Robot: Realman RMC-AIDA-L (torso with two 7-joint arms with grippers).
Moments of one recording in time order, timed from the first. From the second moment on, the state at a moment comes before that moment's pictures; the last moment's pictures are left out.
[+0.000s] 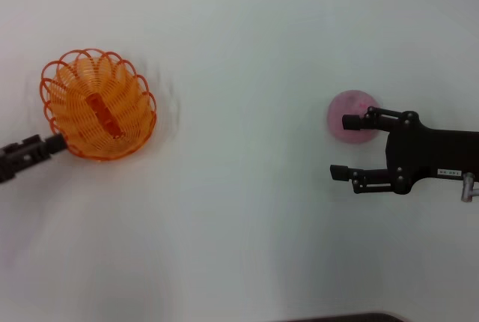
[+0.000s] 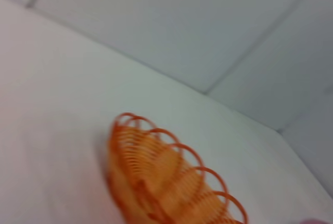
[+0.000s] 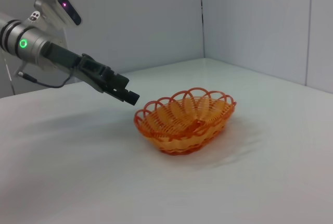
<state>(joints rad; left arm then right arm) -0.29 -2.09 0.34 0.68 2.15 1.61 -1.74 0.34 2.06 -0.65 -0.55 -2.04 -1.61 0.97</state>
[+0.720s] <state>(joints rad) -0.37 -2.07 0.34 0.89 2.26 1.57 -1.95 0.35 2.07 -0.66 -0.57 -2.05 -1.64 1.00</state>
